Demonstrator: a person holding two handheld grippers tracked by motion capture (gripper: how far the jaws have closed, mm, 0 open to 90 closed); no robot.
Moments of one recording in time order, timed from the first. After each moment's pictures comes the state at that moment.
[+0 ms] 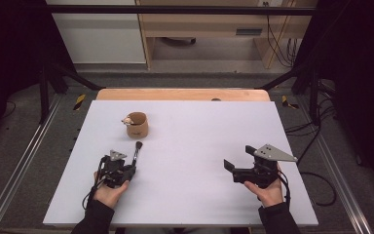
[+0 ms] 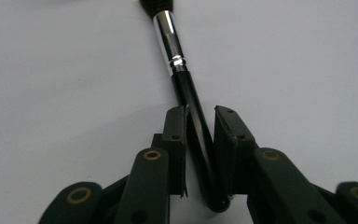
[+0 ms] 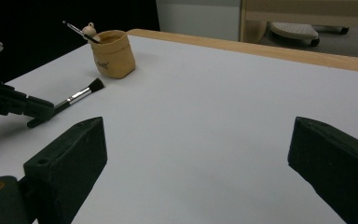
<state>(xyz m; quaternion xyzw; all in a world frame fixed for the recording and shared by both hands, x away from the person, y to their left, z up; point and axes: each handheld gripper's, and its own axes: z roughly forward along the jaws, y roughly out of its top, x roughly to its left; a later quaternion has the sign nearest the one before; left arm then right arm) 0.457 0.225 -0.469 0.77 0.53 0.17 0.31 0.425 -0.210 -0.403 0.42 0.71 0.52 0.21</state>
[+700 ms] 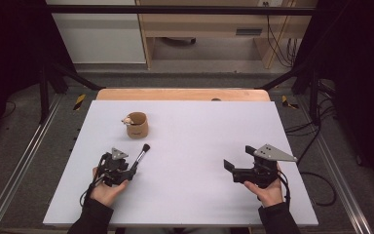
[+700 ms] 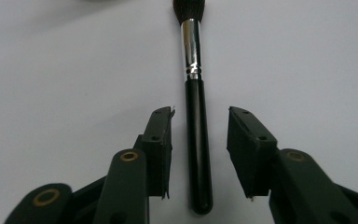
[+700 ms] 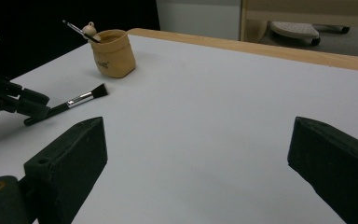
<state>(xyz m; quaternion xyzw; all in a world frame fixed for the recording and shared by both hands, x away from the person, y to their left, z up) 0.459 0.224 -0.454 0.80 0.49 0.18 0.29 0.425 -0.209 -0.403 0.42 0.72 0.52 0.21</state>
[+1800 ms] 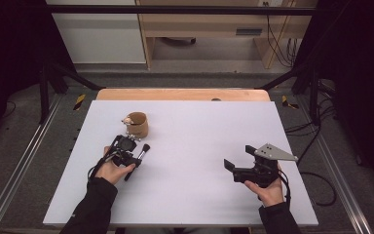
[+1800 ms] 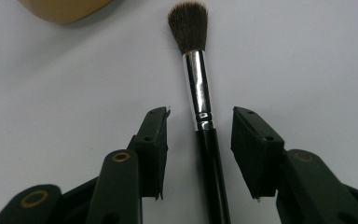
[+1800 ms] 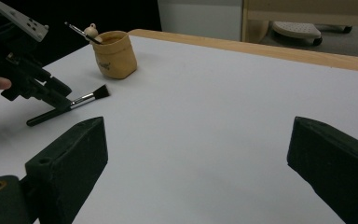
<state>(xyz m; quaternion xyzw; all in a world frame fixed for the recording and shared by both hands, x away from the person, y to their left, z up) 0.516 0.200 -0.441 0.86 0.46 0.12 0.17 0.426 -0.211 -0.401 0.42 0.72 0.52 0.21</state>
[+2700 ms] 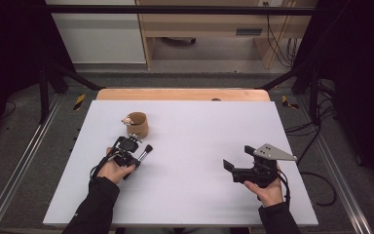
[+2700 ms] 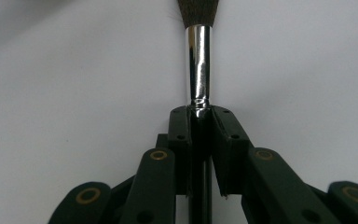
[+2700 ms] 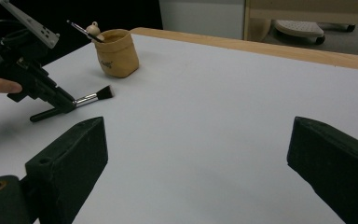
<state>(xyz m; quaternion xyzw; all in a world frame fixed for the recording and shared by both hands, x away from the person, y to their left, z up) 0.521 0.198 -0.447 0.87 0.47 0.09 0.15 0.426 -0.209 -0.402 0.41 0.72 0.52 0.21</state>
